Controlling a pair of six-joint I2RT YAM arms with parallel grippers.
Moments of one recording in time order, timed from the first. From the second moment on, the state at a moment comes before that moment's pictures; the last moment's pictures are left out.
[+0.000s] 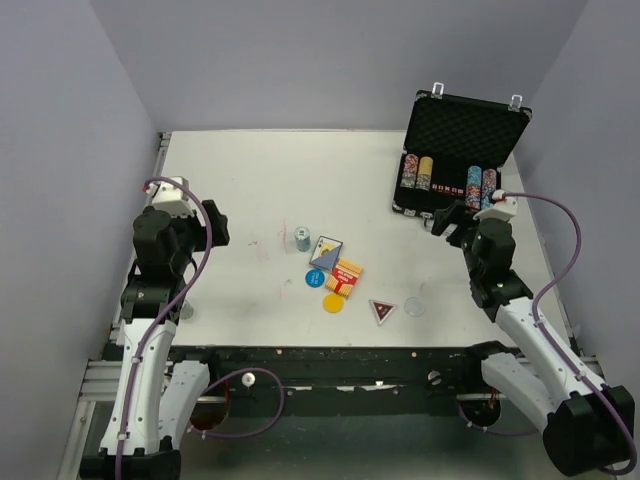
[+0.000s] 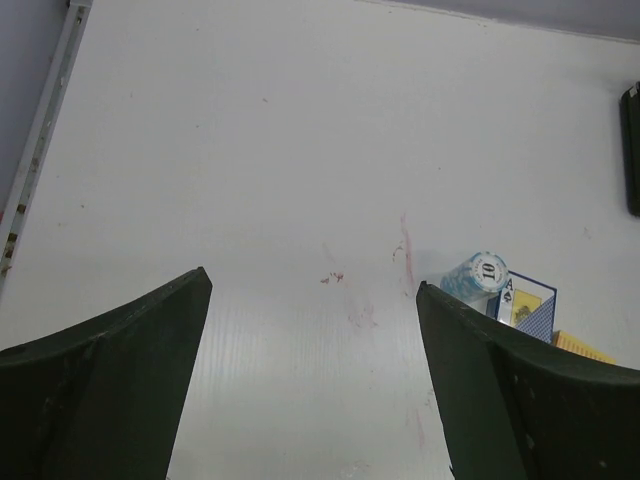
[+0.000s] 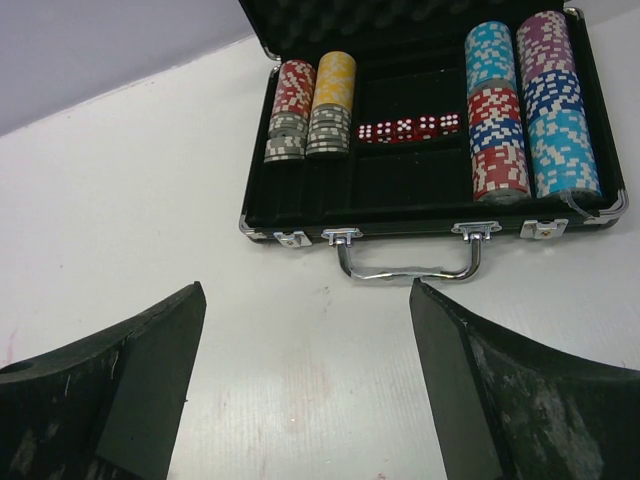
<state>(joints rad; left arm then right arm) -0.01 0.69 0.82 -0.42 0.06 -0.17 0.21 0.85 0.50 0.13 0.27 0.36</state>
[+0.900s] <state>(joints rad) 0.36 0.84 0.71 -0.67 -0.03 -0.46 0.21 0.77 0.50 0.13 0.25 0.35</state>
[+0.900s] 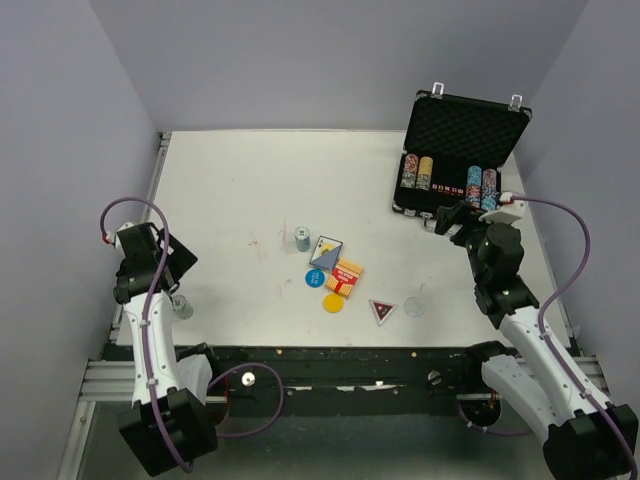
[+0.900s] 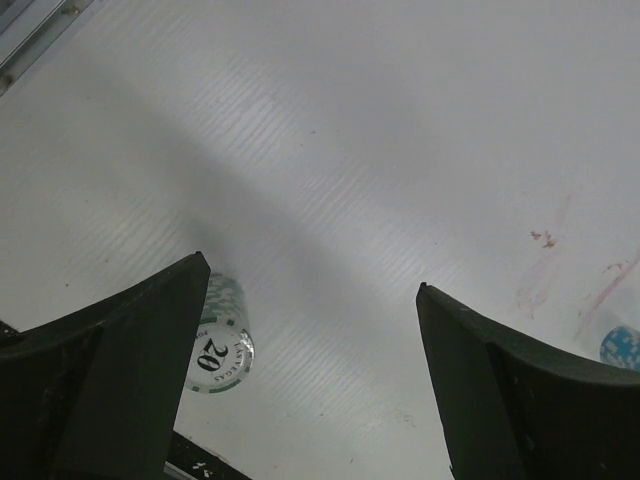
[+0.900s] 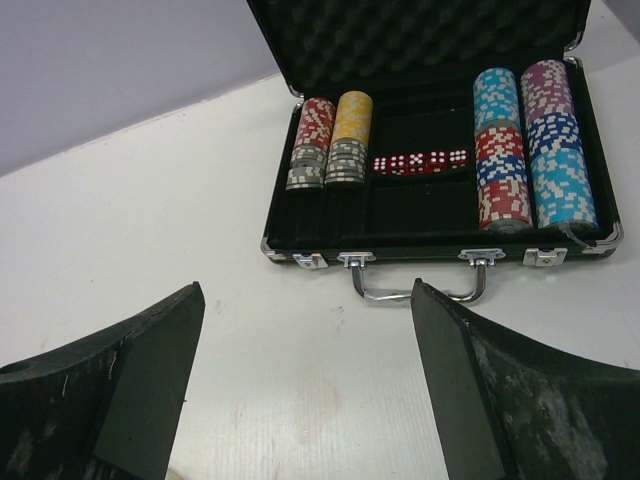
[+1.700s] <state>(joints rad) 0.39 0.79 0.63 -0.79 -0.27 -0.70 0.21 0.79 0.50 0.12 0.26 0.35</state>
